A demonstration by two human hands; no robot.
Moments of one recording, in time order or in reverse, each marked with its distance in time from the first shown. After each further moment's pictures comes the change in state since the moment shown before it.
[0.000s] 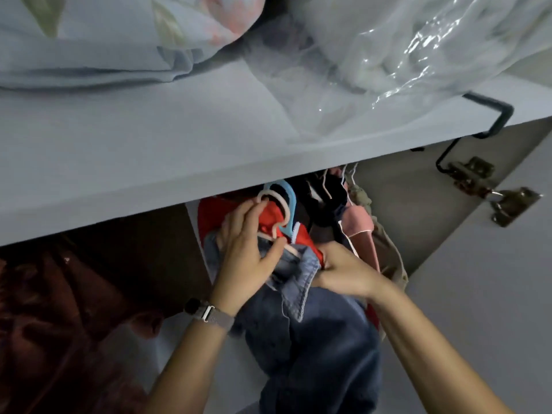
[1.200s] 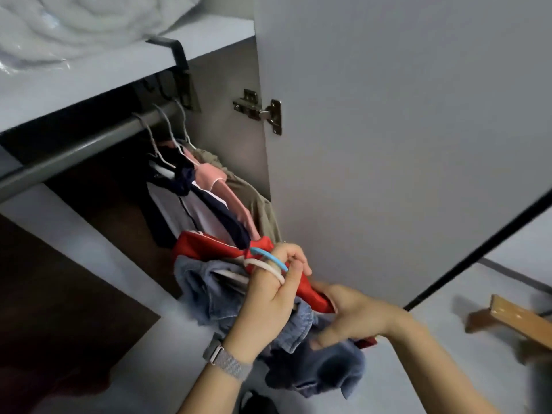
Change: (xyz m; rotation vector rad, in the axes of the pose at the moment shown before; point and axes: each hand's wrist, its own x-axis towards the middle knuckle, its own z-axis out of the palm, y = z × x) left_hand -0.148 0.202 0.075 -0.616 -0.638 0.147; right_hand -0.287 0.090 0.033 0.219 0.128 0.277
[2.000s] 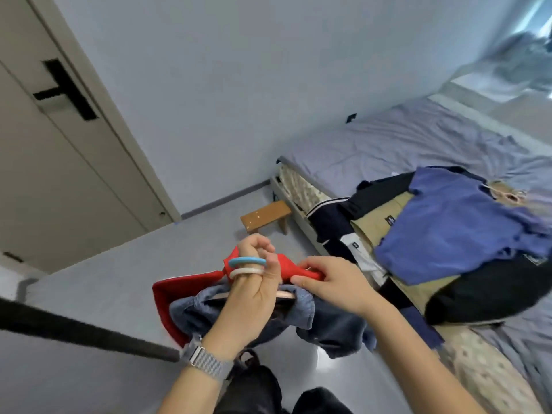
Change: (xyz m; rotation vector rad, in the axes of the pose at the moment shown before) left_hand -0.091 0.186 0.393 -0.262 -1.002 0.280; right_hand -0.451 0.167 0.039 0.035 1.245 0.791
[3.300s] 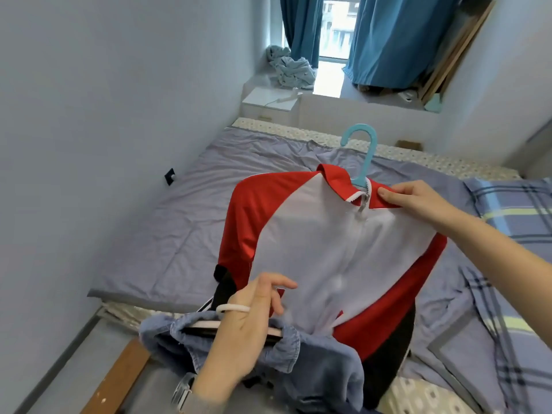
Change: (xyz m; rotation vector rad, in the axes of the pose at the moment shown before) left_hand 0.405 0.072 0.338 -0.216 -0.748 0.078; right_hand 0.036 0.389 -0.449 0.413 0.743 0.663
